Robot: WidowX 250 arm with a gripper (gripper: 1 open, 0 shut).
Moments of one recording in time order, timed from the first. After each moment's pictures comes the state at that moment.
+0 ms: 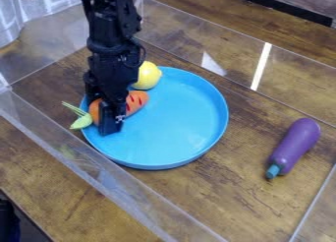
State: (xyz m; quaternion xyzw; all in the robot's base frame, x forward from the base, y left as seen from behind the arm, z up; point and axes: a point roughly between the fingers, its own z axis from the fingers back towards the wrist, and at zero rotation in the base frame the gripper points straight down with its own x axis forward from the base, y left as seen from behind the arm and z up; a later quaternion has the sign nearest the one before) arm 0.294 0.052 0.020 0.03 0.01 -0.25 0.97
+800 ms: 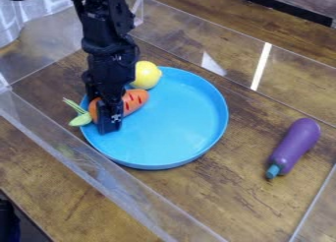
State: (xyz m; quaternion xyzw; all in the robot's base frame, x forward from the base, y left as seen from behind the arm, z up) arm 0.291 0.058 0.021 0.02 0.00 -0.27 0.96
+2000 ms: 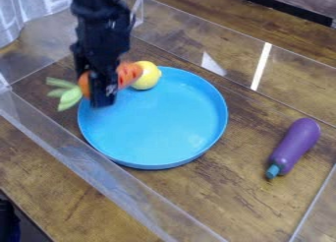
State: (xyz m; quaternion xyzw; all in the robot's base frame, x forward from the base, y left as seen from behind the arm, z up) arm 0.292 0.046 0.087 0.04 -0.03 -0.25 0.97
